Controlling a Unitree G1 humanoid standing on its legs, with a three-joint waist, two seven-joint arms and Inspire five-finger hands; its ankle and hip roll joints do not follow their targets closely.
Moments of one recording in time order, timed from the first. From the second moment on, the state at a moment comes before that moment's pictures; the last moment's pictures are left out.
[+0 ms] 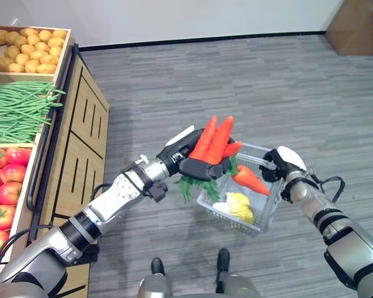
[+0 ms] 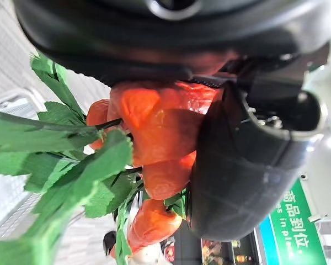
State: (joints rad) left arm -0.55 0.73 -0.75 0.00 -0.65 -0.26 -0.16; right arm -0.67 -0.62 0.58 1.07 -0.14 -0.14 -0.23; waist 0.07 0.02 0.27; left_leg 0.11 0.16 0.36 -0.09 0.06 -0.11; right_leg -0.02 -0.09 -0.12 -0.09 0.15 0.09
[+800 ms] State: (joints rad) left arm -0.63 0.68 -0.88 0.18 -0.50 -0.25 -0.15; right arm -0.76 -0.62 0.65 0.78 -0.02 -0.13 -0.22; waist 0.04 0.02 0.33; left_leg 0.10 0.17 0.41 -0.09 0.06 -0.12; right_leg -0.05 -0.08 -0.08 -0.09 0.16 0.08
